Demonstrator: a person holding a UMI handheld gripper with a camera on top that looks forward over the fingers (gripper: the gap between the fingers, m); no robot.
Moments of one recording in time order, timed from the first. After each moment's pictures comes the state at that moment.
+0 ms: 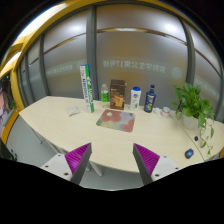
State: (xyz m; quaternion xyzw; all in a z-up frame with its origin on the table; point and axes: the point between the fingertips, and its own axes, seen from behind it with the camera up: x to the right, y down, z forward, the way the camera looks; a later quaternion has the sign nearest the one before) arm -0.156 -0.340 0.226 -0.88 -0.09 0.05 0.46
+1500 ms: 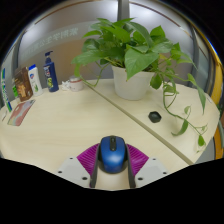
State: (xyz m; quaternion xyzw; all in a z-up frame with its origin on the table) arm 0.321 -0.180 -0.011 -0.90 0.09 -0.06 0.41
